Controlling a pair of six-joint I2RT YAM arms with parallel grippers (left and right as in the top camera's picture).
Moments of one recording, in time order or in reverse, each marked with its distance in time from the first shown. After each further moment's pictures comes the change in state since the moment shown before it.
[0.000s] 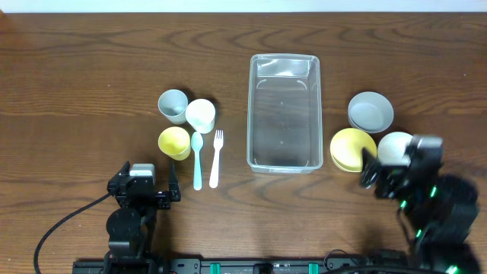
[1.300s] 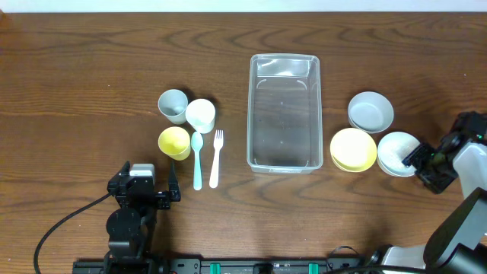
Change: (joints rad) left arm 0.000 0.000 0.000 0.002 0.000 0.000; right arm -0.462 1.051 0.164 -0.056 0.127 0.244
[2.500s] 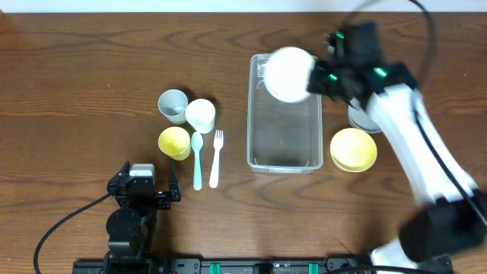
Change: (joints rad) left arm 0.000 -0.001 0.000 0.000 0.000 0.000; right arm 0.803 0.197 0.686 -0.020 -0.177 0.114
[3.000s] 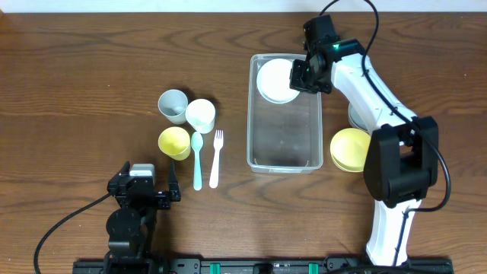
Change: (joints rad) left arm 0.000 0.000 0.000 0.000 0.000 0.000; right arm 0.007 0.340 0.175 -0.069 0.080 0.014
